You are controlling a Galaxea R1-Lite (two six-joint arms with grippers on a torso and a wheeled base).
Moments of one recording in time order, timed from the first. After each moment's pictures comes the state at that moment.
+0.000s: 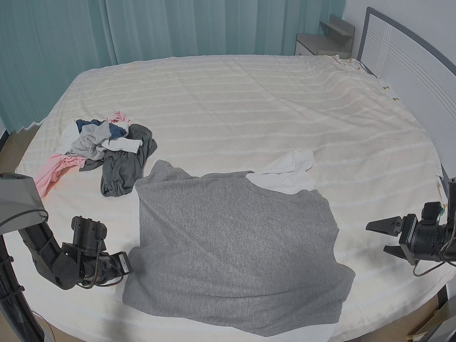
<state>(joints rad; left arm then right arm) -0.11 2.01 -0.37 -0.74 0.00 -0.53 0.25 1.25 -0.45 -0.19 0.18 0.80</state>
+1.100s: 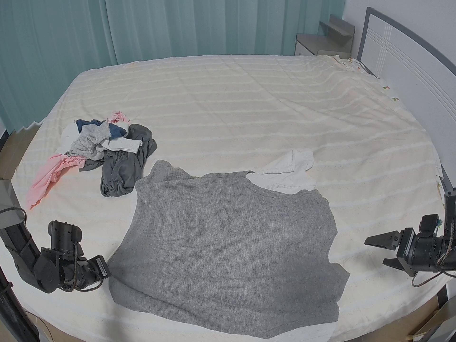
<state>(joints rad) 0.04 1.92 -0.26 -0.74 -0.01 -0.52 0.25 1.25 -0.38 -0.19 0.18 0.80</state>
